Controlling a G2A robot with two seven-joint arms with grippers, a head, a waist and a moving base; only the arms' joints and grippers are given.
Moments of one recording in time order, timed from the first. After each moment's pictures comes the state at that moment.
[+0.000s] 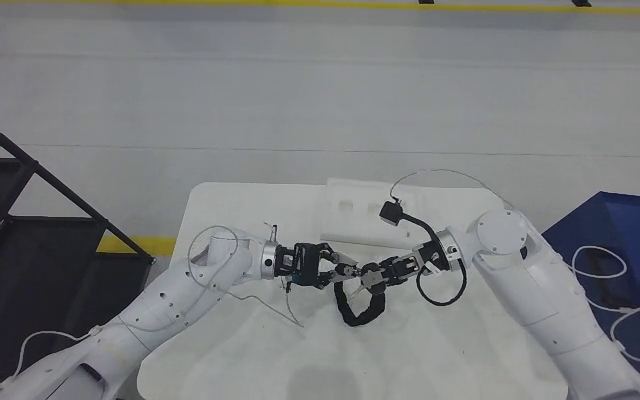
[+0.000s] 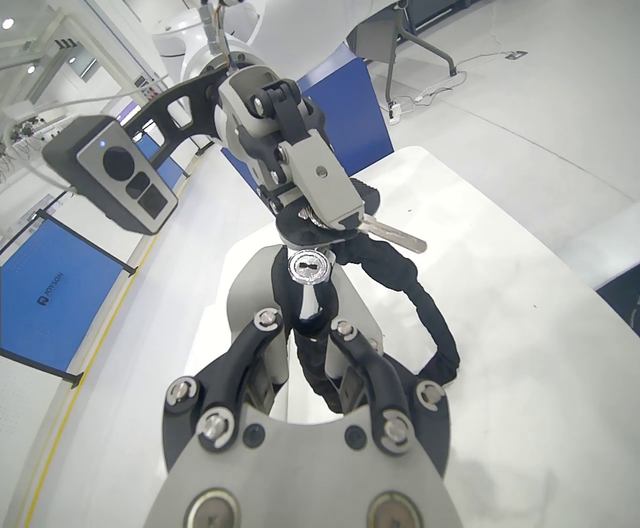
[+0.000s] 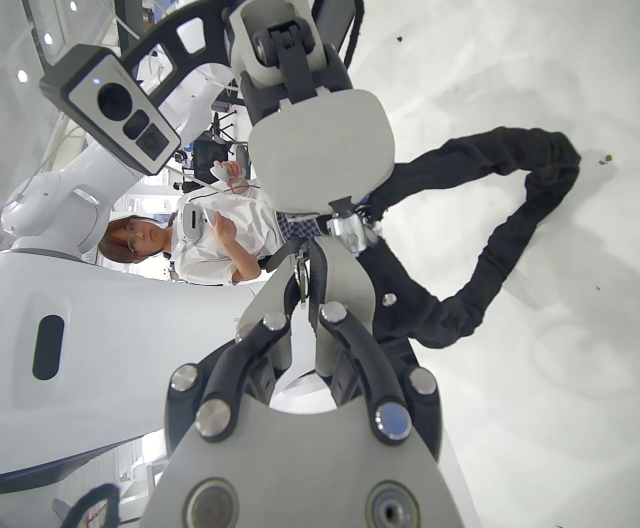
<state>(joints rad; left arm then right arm) 0.91 -0.90 -0.66 -1.47 1.67 -0.69 0.72 -0.90 -1.07 0.97 -1.45 0.33 -0.18 1.45</state>
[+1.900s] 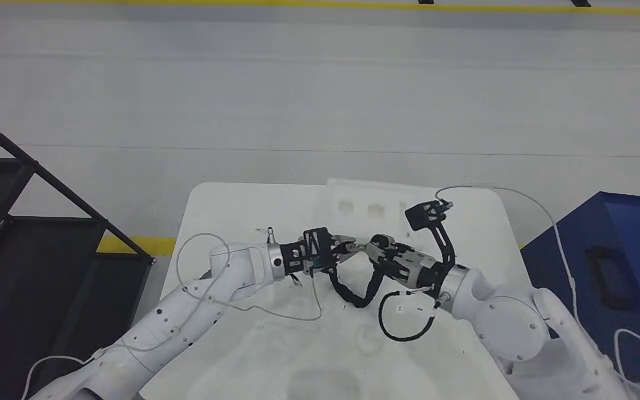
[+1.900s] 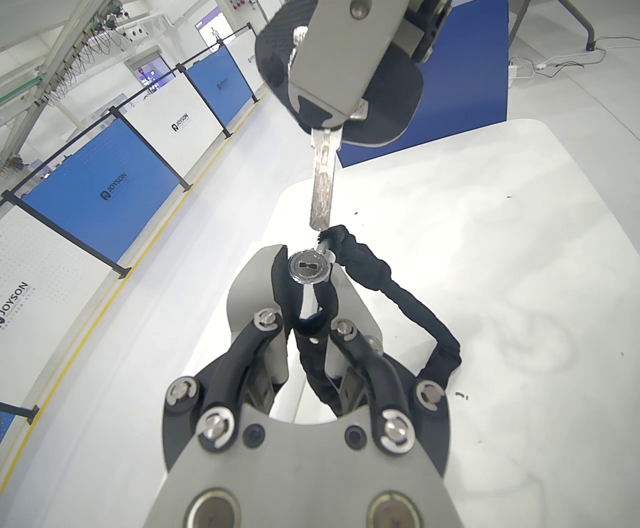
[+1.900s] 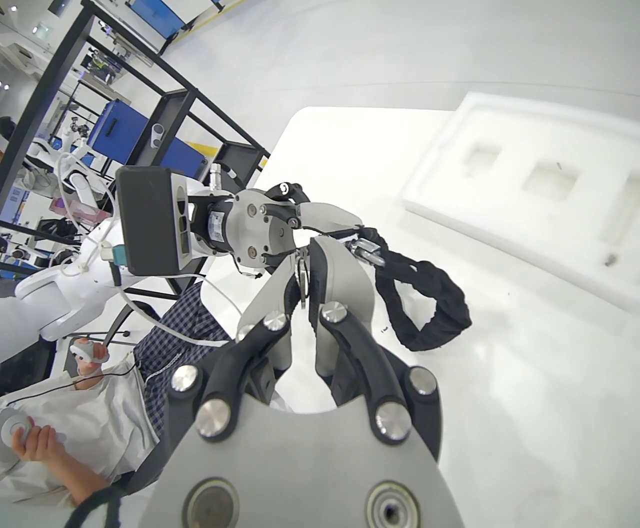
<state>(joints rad) 1.05 -0.94 -0.78 -1.59 1.50 -0.52 0.30 -1.37 -1.00 1.15 -2.18 -0.42 0.21 0.73</state>
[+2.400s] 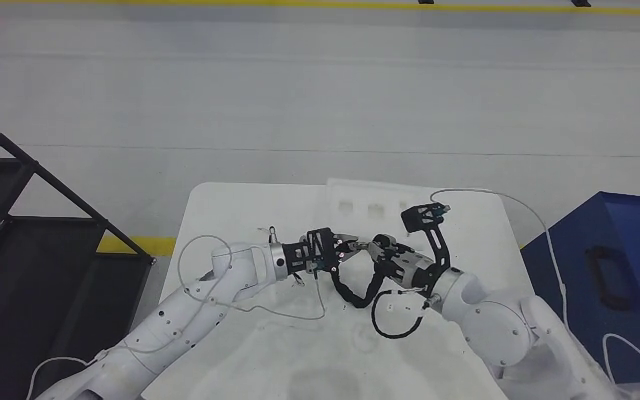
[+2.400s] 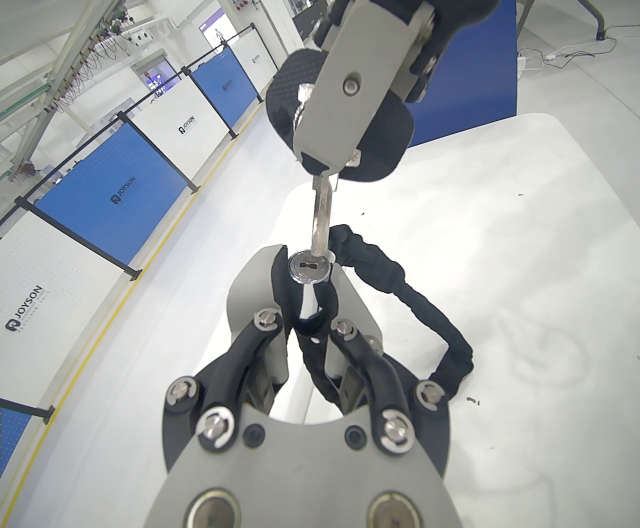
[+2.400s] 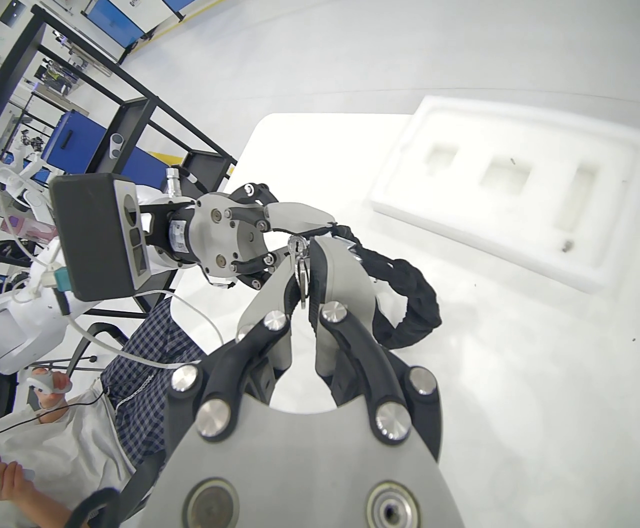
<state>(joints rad) 1.07 -0.96 -0.81 -1.61 1.54 -0.51 0.28 -1.36 -1.01 1.10 -2.18 -0.53 0.30 0.71</state>
